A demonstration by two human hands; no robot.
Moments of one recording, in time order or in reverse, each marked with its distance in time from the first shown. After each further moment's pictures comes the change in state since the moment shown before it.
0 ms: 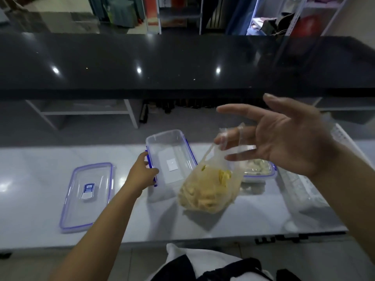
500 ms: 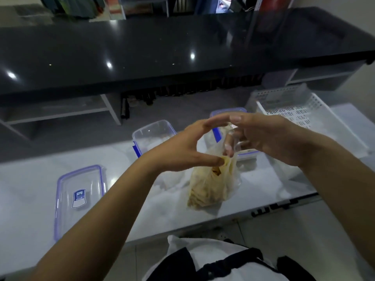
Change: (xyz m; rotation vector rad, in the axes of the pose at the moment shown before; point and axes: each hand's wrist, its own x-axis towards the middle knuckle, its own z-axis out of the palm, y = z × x) left_hand -0.096 0.130 0.033 0.419 -0.773 0.787; right_hand -0.009 0.034 0.029 -0.320 0.236 0.068
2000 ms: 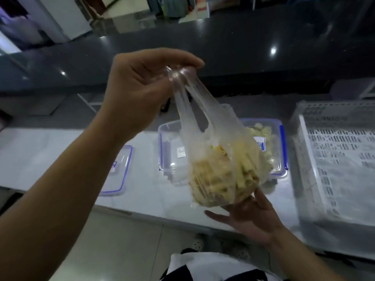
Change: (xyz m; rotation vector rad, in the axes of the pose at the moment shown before) left_hand 0.018 0.134 -0.017 0.185 0.800 0.209; right_hand -0.011 0.201 -0.014 1.465 -0.509 0.148
